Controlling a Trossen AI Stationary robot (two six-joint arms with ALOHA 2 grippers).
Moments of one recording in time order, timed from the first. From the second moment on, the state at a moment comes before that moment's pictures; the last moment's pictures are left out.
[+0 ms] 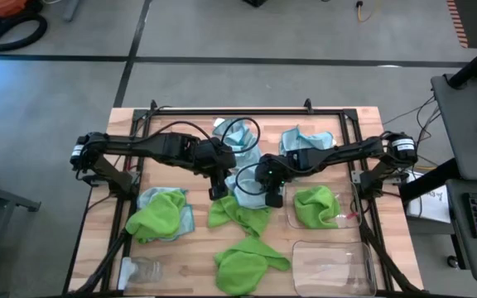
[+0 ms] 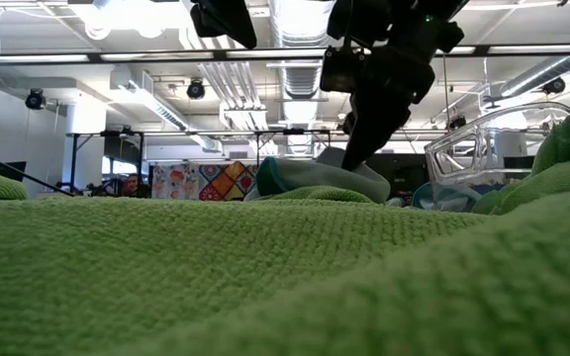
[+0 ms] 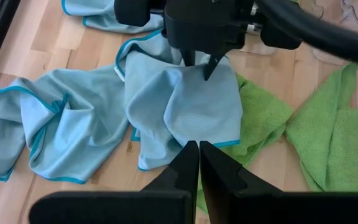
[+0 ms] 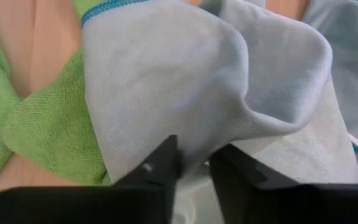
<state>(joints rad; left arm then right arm) -0.06 1.60 1.61 -0.99 -0.12 -0.23 -0.03 1.65 1.09 -0.44 -0.12 0.05</state>
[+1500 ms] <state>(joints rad) -0.06 1.60 1.61 -1.01 -0.12 -0.19 0.51 1.05 1.09 -0.35 -0.05 0.30</state>
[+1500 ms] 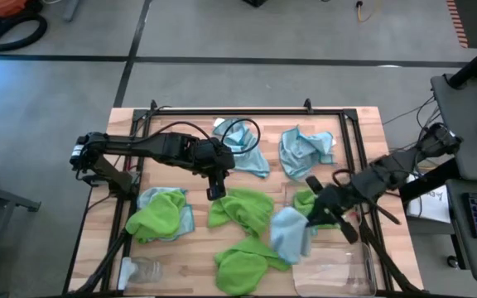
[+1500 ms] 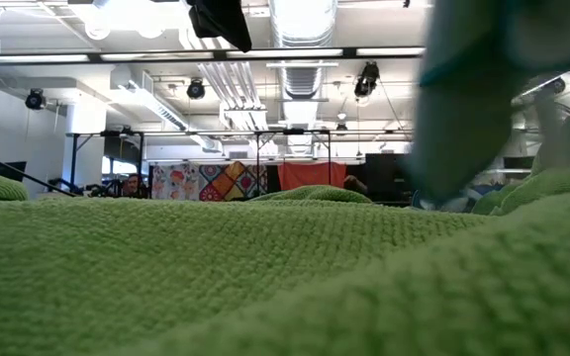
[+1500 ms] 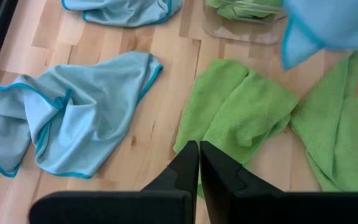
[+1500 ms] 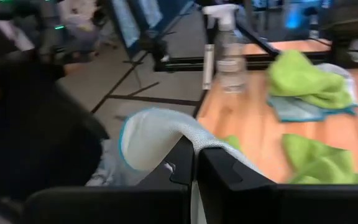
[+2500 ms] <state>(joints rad) -0.06 1.60 1.61 -1.01 -0.15 -0.08 0.98 1.07 1.09 -0.43 0.23 0.62</state>
